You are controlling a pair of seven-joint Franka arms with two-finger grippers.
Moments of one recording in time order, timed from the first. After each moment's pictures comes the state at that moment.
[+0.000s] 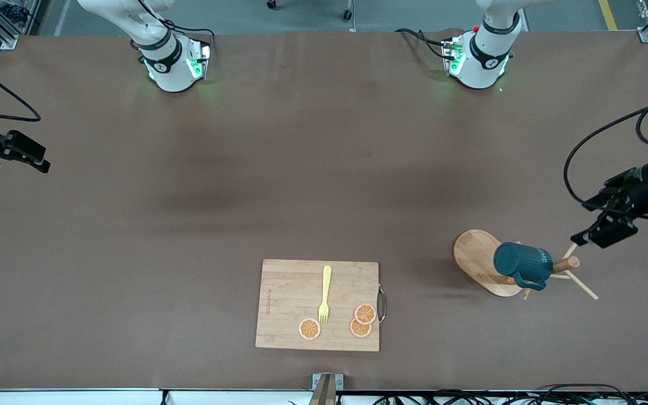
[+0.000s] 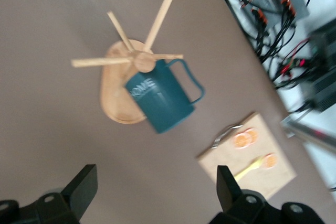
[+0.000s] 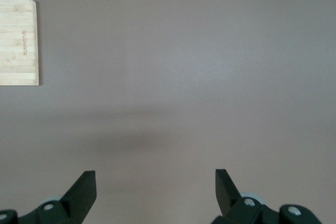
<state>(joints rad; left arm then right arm) 0.18 0.22 -0.21 -1.44 -0.17 1.77 -0.79 0.05 0.01 -0.09 -1.59 0.00 1.66 -0.02</state>
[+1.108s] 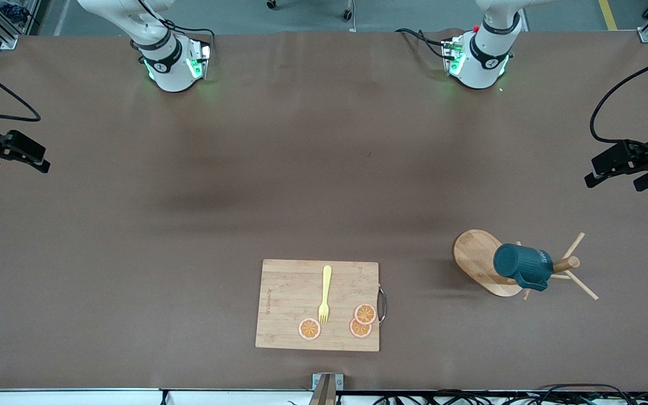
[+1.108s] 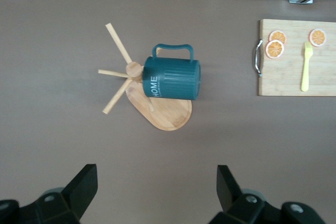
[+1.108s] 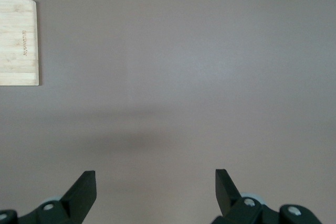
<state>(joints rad) 0.19 0.11 -0.20 -1.44 -0.10 1.69 0.02 0.05 0.01 -0.09 -1.59 0.00 1.66 -0.02</state>
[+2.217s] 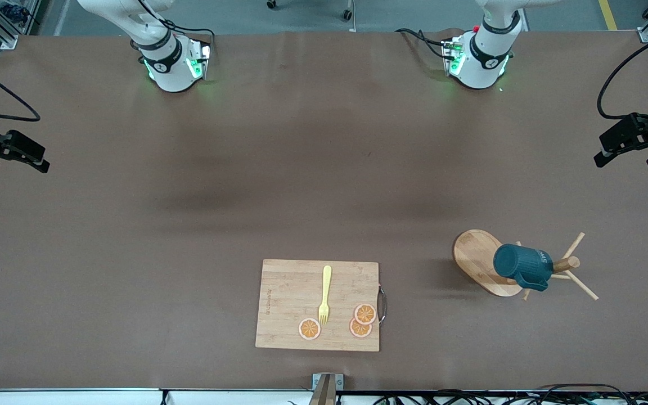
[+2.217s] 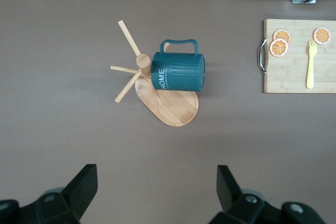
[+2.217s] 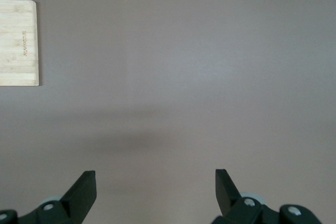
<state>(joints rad) 0.02 0.00 -0.03 -1.52 -0.09 1.69 0.03 0.05 0.01 -0.09 -1.59 0.00 1.66 -0.02</state>
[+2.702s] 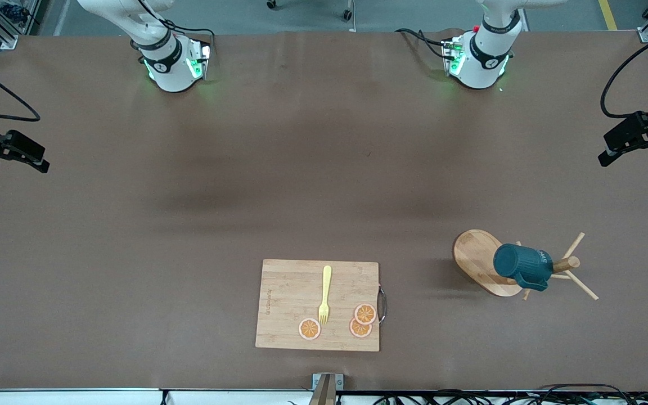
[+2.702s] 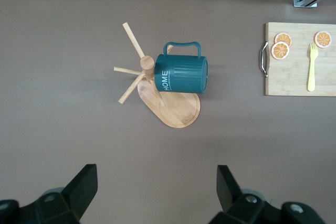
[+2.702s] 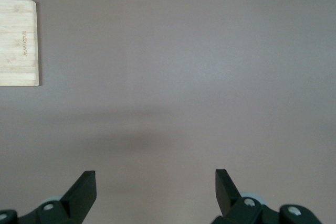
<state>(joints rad) -0.02 0.00 0.02 -1.52 -0.09 1.69 0.03 0.05 0.01 -0.09 -1.59 0.00 1.66 -0.02</state>
